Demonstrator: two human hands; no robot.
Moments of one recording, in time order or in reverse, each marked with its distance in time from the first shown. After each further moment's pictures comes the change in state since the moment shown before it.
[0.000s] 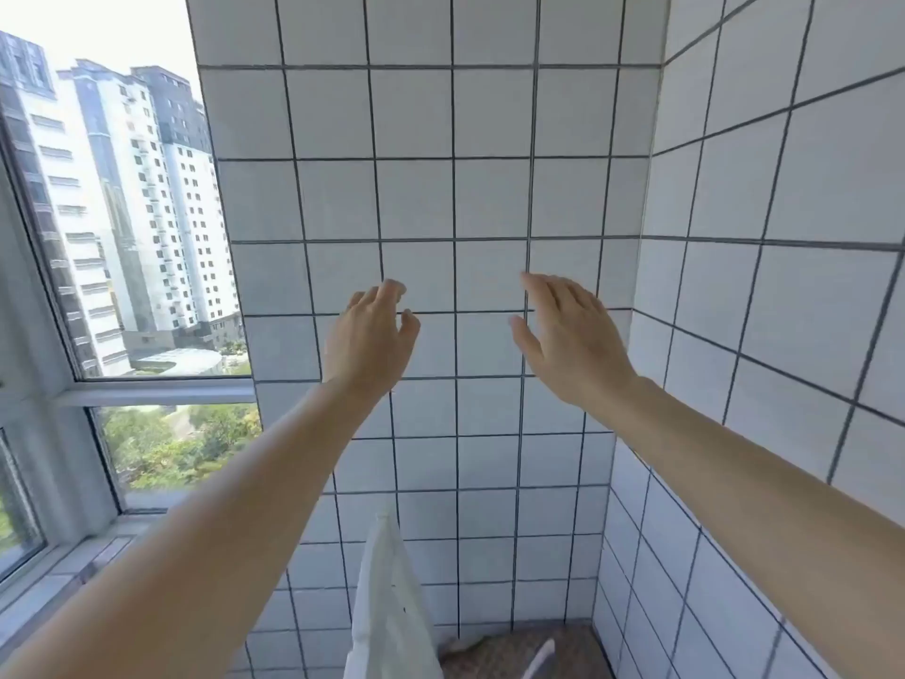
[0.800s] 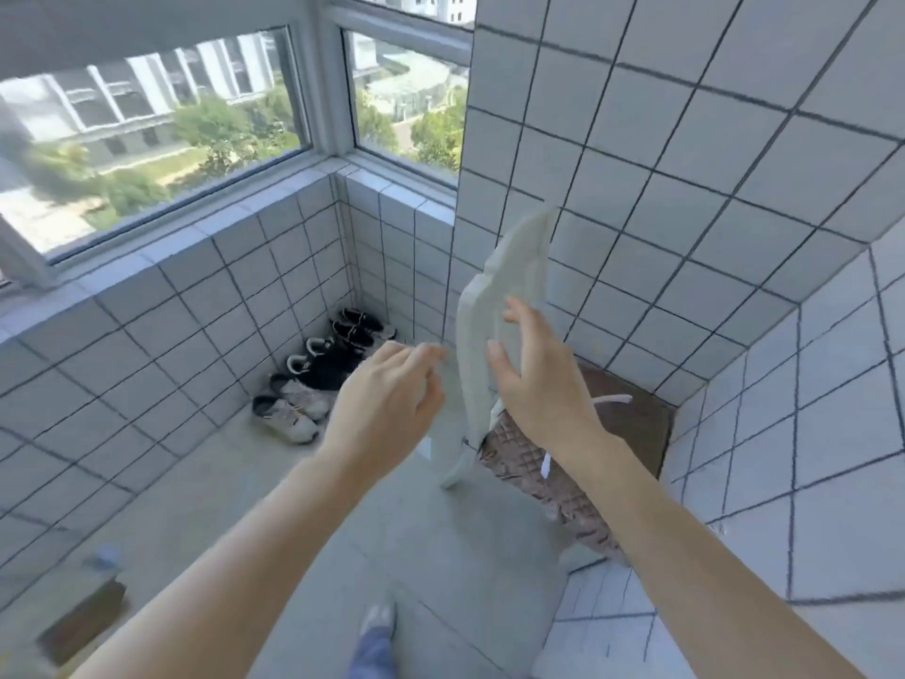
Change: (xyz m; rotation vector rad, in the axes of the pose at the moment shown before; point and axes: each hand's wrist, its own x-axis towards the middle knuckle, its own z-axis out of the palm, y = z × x) left_hand -0.442 0.046 -0.045 0.208 -0.263 -0.383; right_hand -0.318 -0.119 0.038 0.828 -0.673 -0.076
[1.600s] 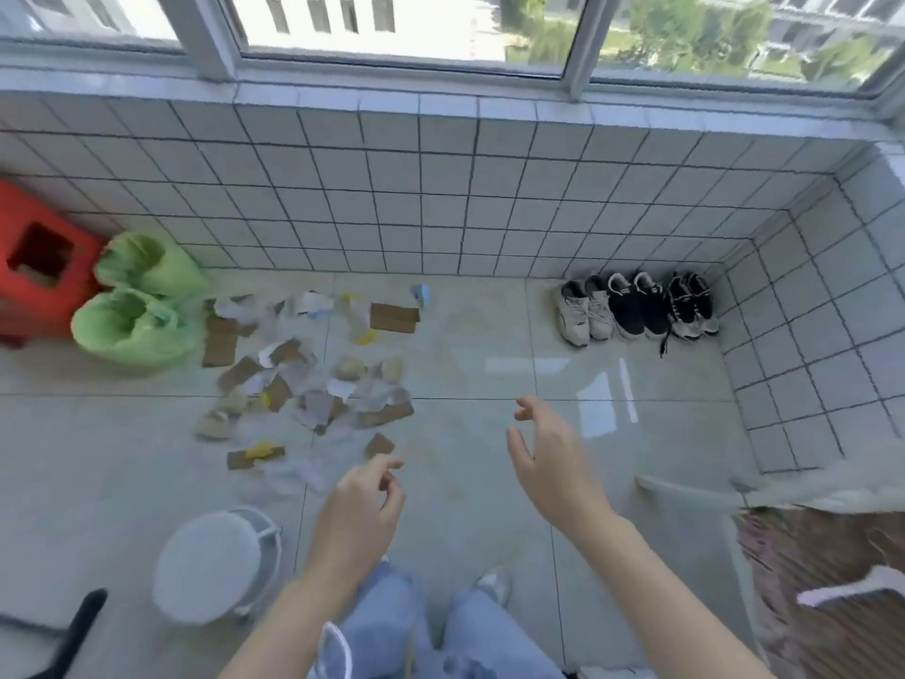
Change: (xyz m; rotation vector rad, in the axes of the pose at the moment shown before) left_hand -0.504 -0.050 -0.100 -0.142 0.232 -1.447; right_hand -0.248 -0.209 0.259 0.019 -0.922 -0.439
